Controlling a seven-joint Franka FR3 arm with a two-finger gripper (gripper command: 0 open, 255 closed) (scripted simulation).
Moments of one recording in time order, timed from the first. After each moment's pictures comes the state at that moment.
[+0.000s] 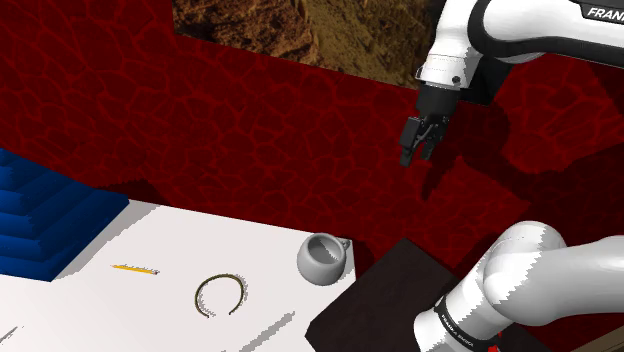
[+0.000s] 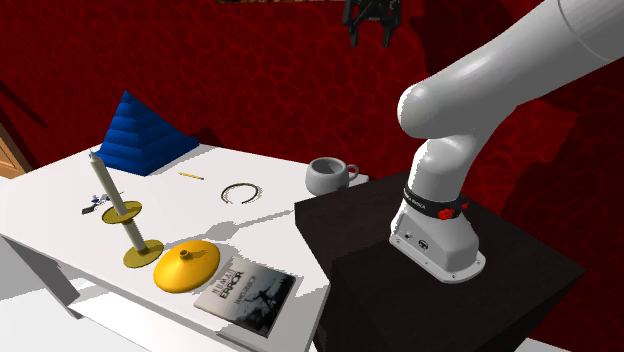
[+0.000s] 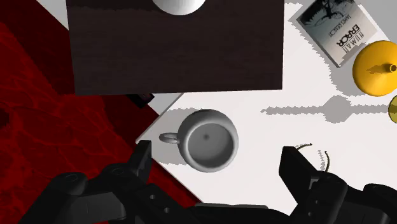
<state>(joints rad) 0.00 -0.78 0.00 -2.38 0.07 1.46 0.07</state>
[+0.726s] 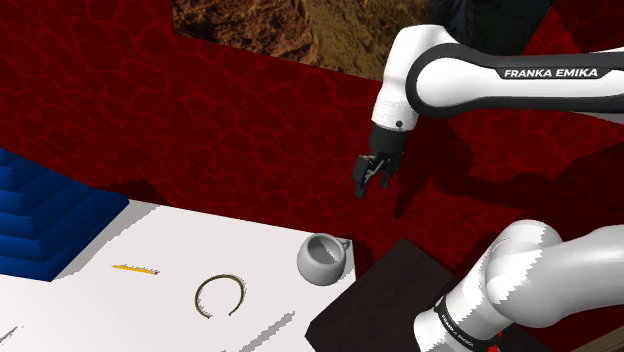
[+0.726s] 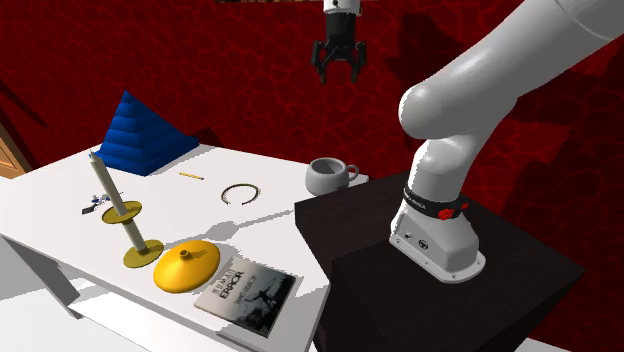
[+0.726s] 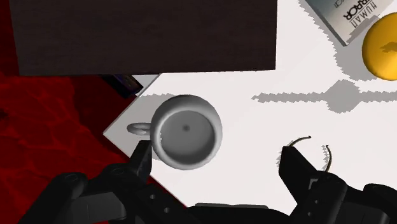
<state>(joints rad) 0.05 -0.66 0.12 -2.54 0.15 1.77 0.17</state>
